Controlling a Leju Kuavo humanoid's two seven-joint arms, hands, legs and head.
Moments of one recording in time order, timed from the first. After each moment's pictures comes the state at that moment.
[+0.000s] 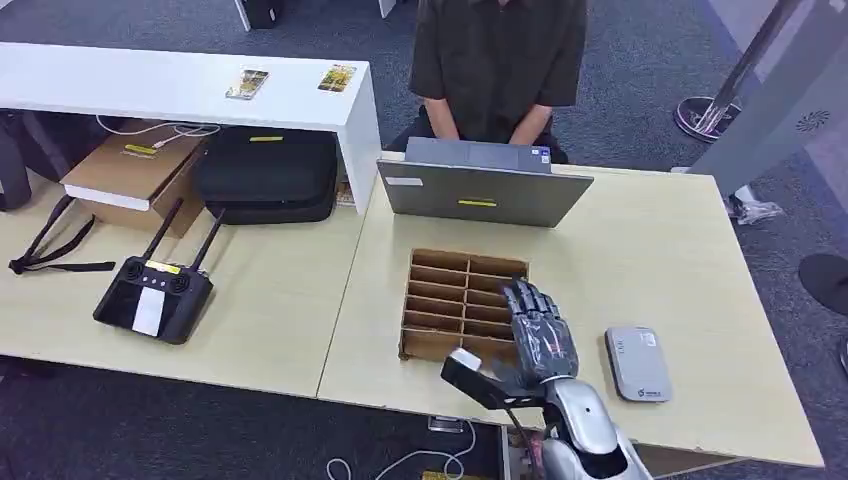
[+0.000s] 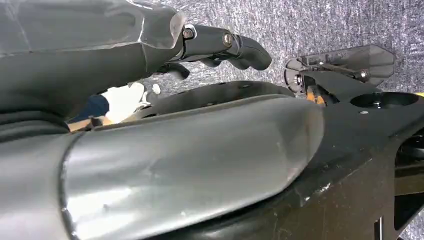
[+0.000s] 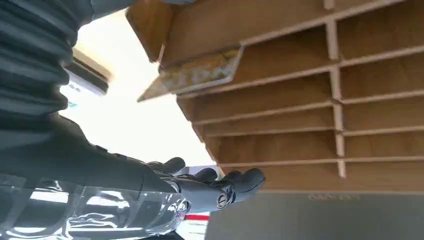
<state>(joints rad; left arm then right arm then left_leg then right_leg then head) -0.06 -0.22 1.03 -0.21 -1.08 -0.10 -0.05 -0.16 -0.04 0.58 -1.41 1.24 -0.05 0.16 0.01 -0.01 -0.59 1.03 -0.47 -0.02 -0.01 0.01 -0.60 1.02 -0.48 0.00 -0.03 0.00</state>
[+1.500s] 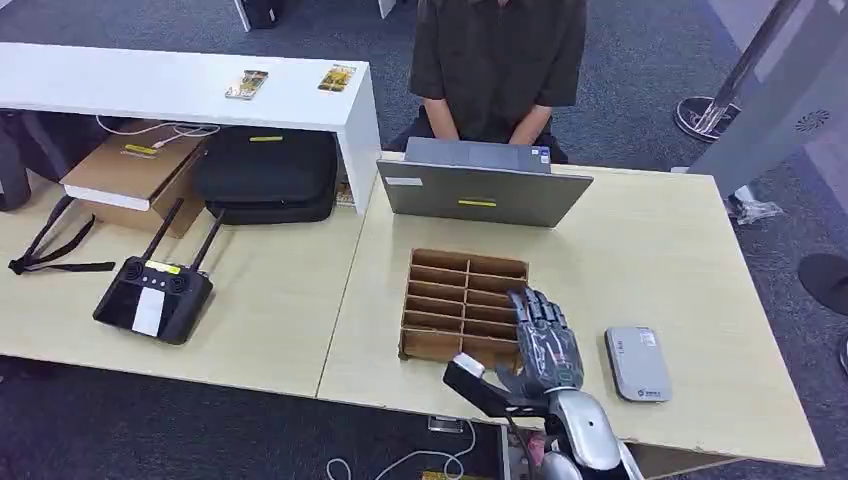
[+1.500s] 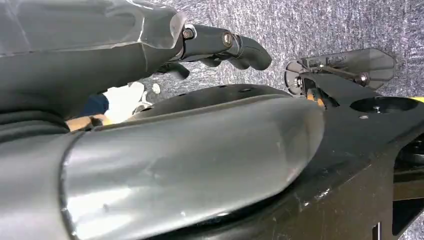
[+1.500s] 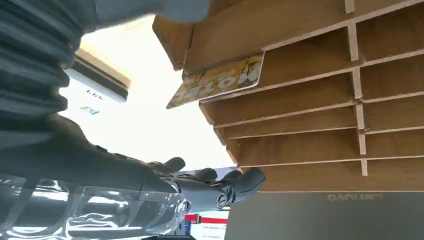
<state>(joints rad) -0.06 -0.22 1.03 -0.21 -1.07 -0.09 -0.05 -0.11 -0.02 0.55 -1.48 1.28 -0.04 0.19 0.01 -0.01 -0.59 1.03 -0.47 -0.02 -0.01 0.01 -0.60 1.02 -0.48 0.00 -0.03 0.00</state>
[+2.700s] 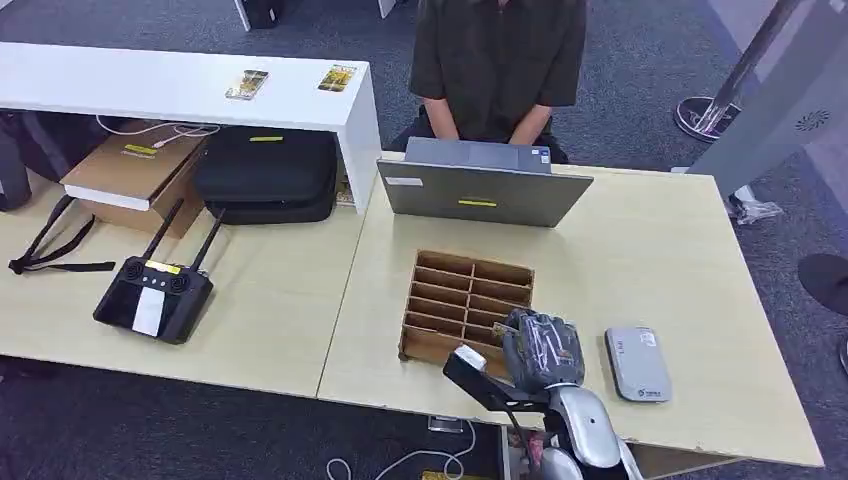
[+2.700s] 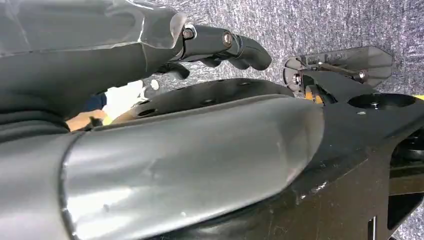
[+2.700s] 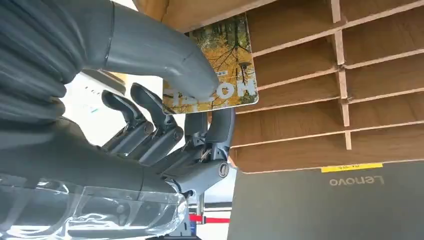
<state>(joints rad) -0.06 -0.23 1.03 -0.21 -1.06 -0.08 -0.06 -0.10 0.01 0.52 -1.50 1.28 -0.05 0.18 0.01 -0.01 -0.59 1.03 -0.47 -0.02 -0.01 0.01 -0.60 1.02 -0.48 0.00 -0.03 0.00</state>
